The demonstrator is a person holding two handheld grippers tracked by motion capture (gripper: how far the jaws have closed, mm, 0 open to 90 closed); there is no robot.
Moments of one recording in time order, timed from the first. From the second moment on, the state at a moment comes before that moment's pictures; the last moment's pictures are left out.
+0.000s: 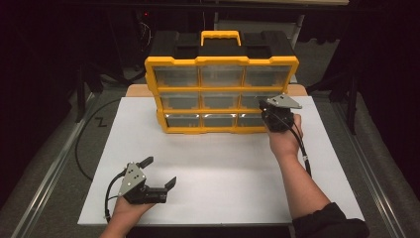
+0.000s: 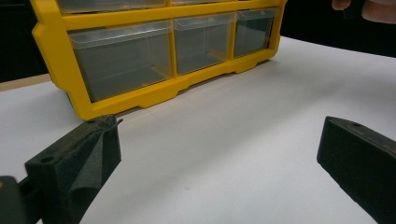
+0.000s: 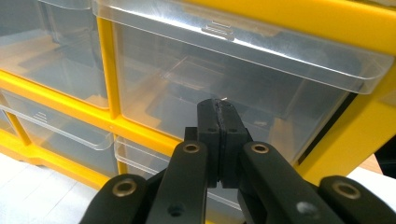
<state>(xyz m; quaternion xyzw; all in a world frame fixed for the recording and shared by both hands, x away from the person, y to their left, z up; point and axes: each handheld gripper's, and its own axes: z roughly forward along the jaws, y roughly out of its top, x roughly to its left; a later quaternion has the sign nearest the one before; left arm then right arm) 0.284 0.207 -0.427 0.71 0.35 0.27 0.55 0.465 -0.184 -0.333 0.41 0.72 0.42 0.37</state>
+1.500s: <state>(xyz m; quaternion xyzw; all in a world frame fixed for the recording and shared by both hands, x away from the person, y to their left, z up) 0.287 0.206 -0.428 0.71 0.36 0.28 0.54 0.334 -0.230 -0.403 0.38 0.76 0.46 0.26</state>
